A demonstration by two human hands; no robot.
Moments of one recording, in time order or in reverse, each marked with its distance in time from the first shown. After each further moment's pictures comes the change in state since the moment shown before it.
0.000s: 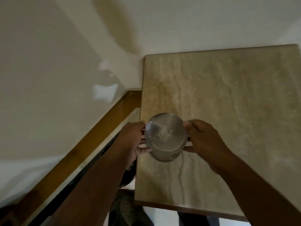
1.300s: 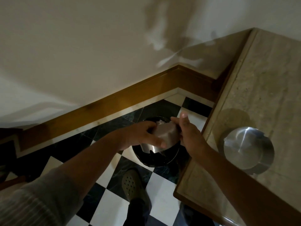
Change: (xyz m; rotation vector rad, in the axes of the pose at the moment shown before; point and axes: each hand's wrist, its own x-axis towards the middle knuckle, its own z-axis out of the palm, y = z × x) left_hand 0.106 -0.115 -0.222 0.404 -0.499 0.220; right_hand 0.039 0.041 0.253 -0.203 -0.475 0.059
